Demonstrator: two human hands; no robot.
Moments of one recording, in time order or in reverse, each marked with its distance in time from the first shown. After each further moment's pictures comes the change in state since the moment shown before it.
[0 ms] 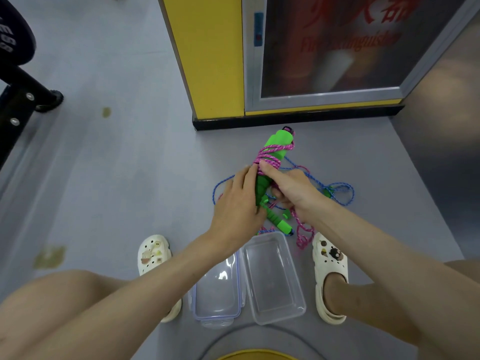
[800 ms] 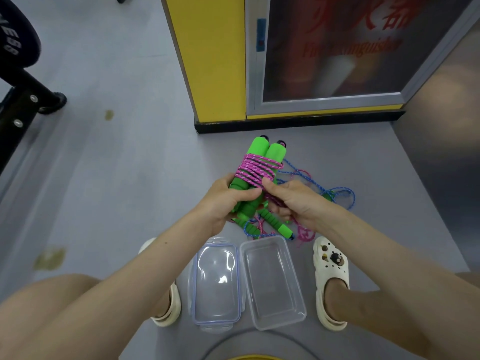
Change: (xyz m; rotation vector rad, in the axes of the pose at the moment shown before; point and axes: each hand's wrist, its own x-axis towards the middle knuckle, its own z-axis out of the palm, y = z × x) left_hand 0.024 -0.010 -0.031 -1.075 -0.237 -0.638; right_hand 0.004 0.013 -0.010 -0.041 -0.290 0.004
